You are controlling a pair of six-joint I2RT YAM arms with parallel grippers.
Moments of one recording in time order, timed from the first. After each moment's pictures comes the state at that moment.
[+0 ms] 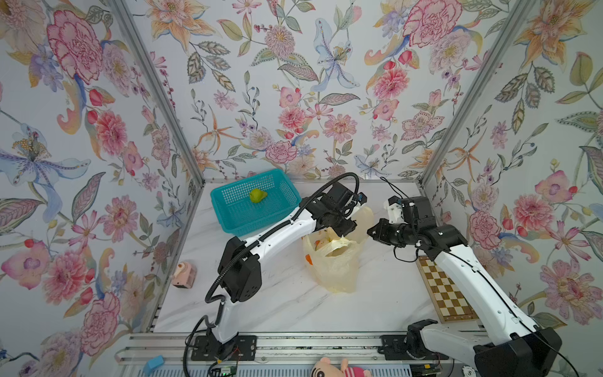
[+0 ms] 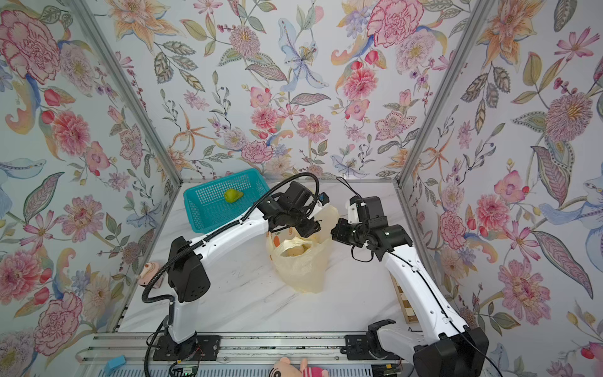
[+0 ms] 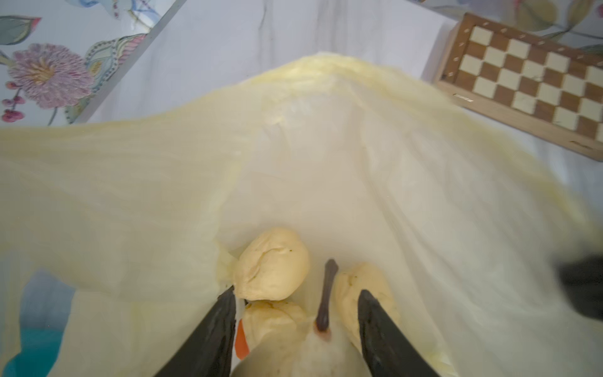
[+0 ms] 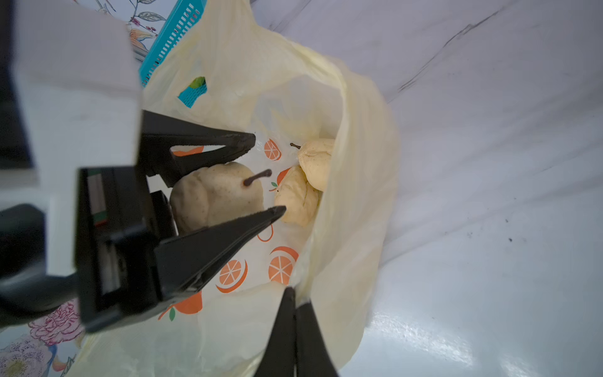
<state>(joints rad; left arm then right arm) -0.84 2.03 1.94 -0.76 0.03 0.18 0.31 1.16 1.15 -0.80 -0.33 0.53</state>
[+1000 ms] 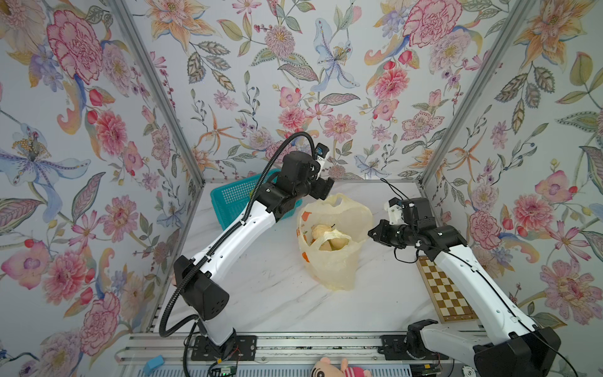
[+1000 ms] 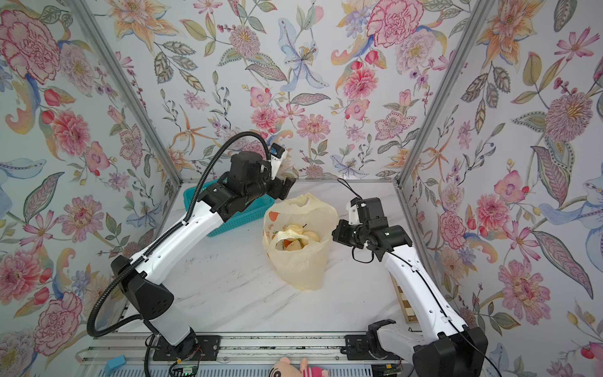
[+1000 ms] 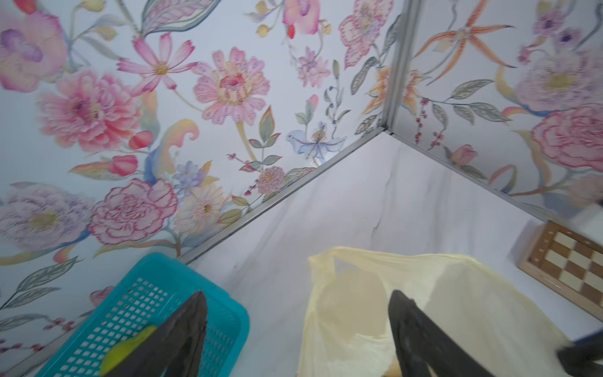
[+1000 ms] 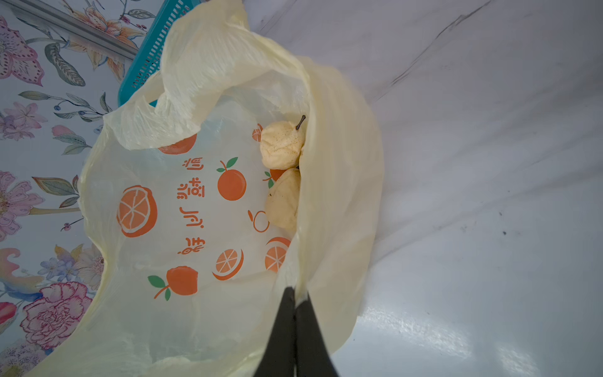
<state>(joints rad) -0.63 1.74 1.87 -0.52 -0.11 0.08 0.29 1.16 1.13 -0.81 -0.33 0.53</state>
